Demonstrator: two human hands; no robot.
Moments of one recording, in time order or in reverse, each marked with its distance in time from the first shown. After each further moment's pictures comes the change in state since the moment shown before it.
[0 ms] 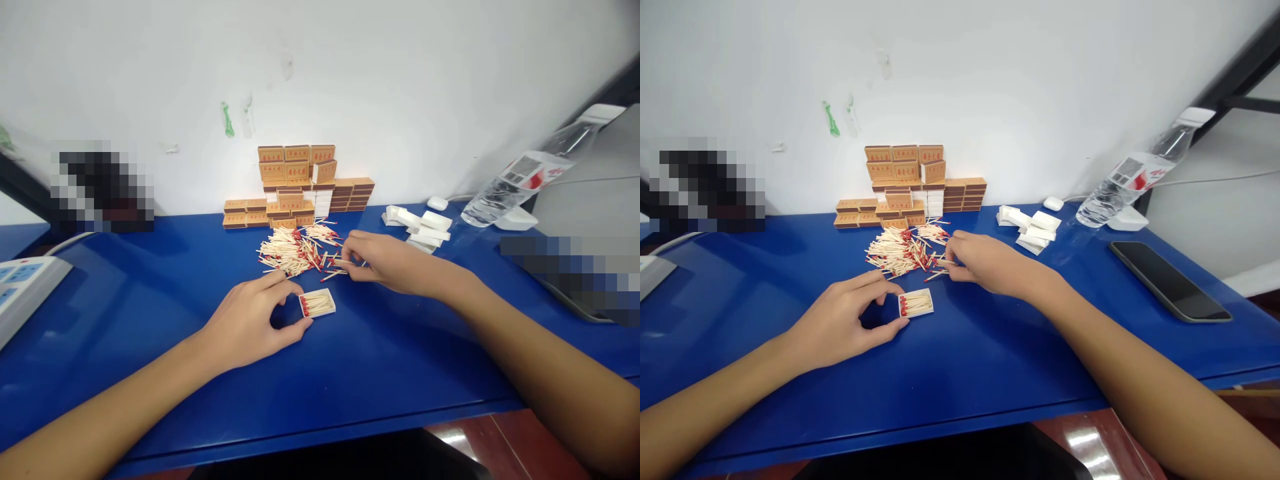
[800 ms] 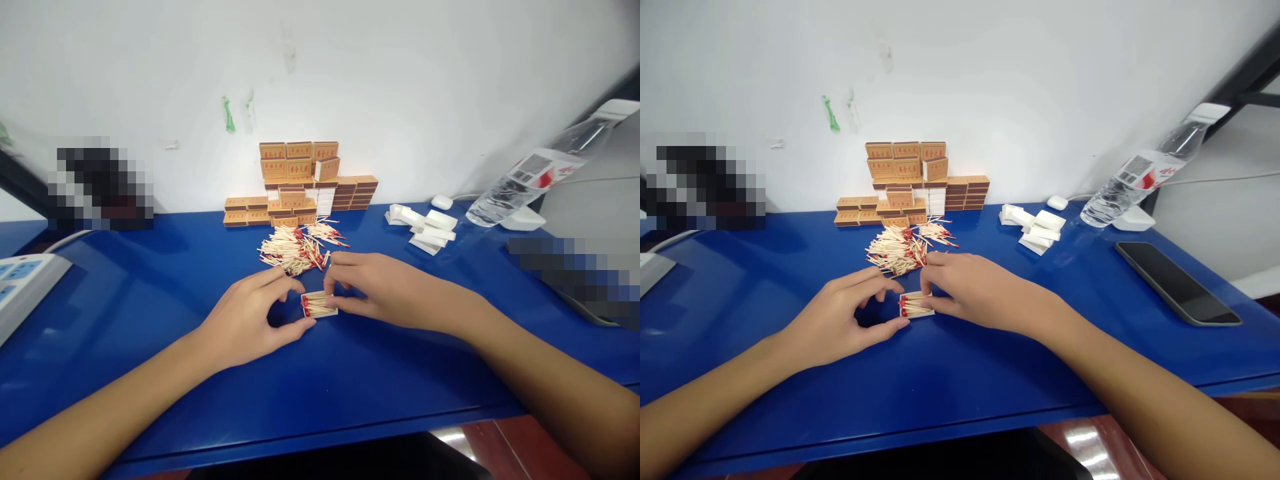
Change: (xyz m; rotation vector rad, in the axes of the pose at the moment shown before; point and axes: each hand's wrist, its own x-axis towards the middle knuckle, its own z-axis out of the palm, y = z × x) left_hand 0.001 -0.001 -0.005 -0.050 0.028 0.028; right_hand -0.008 -0.049 -0.002 0.074 -0.101 -0.136
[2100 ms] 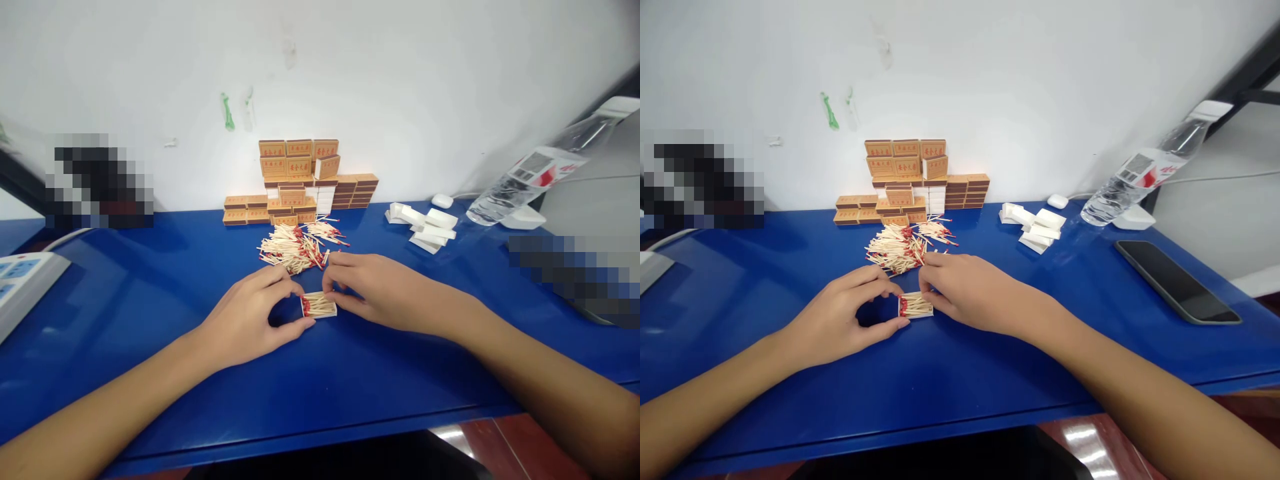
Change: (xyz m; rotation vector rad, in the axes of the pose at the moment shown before) left_hand -0.001 -0.003 0.003 0.021 -0.006 0.048; right_hand 0.002 -0.006 0.008 -0.077 0.003 0.031
